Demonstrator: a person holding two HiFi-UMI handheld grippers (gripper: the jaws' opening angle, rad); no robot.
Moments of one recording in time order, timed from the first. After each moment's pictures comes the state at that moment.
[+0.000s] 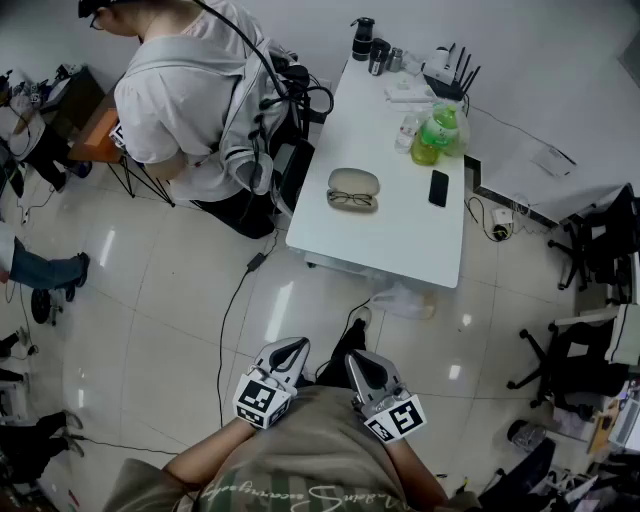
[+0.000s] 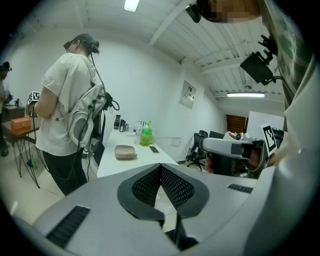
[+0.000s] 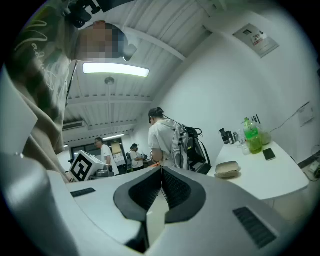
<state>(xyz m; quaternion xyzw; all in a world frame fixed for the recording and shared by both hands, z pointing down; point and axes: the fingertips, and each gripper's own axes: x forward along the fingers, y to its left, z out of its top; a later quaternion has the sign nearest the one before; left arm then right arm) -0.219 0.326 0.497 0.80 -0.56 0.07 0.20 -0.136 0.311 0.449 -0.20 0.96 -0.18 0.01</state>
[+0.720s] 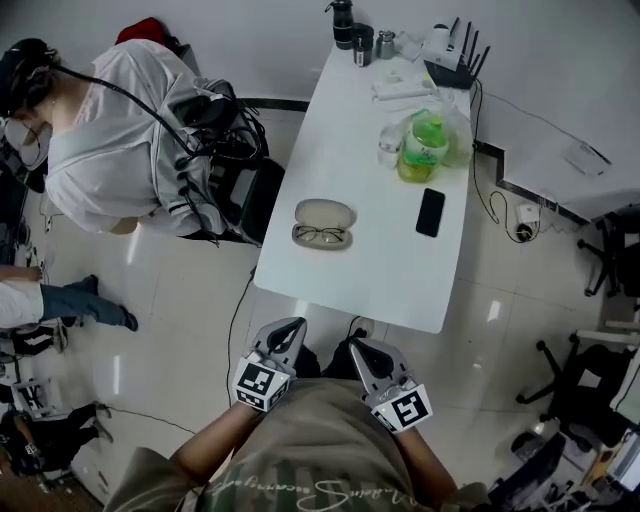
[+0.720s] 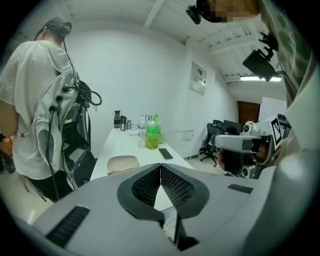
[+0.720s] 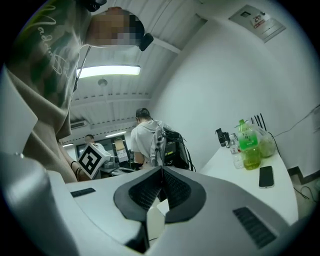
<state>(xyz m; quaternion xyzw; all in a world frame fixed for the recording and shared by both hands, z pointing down) -0.169 0.085 0.493 0.76 -0.59 0.14 0.21 -0.066 0.077 0.451 -0.16 0.97 -0.18 0.00</state>
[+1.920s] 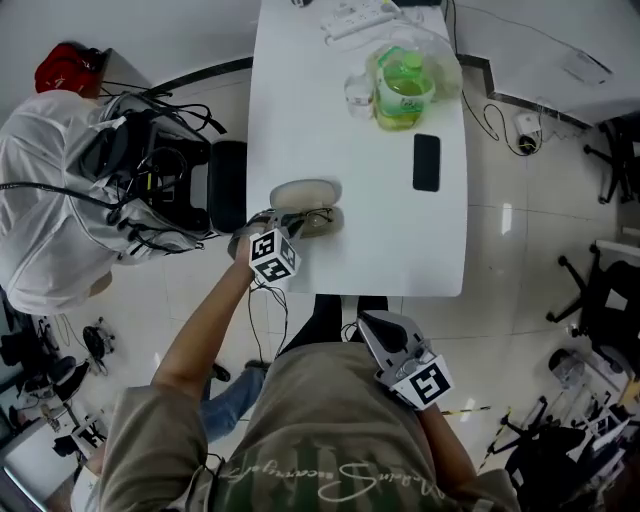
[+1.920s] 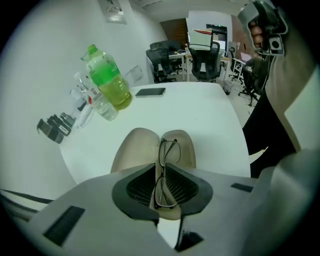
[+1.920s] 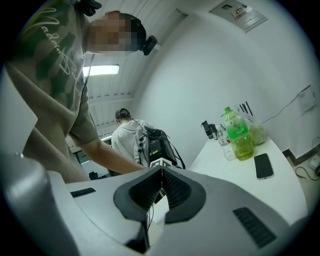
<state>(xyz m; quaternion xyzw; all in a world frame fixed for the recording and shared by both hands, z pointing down) -0.262 -0.109 0.726 0.79 -0.25 0.56 0.04 -0.103 0.009 0.503 -0.22 0.95 -0.23 -0.02</state>
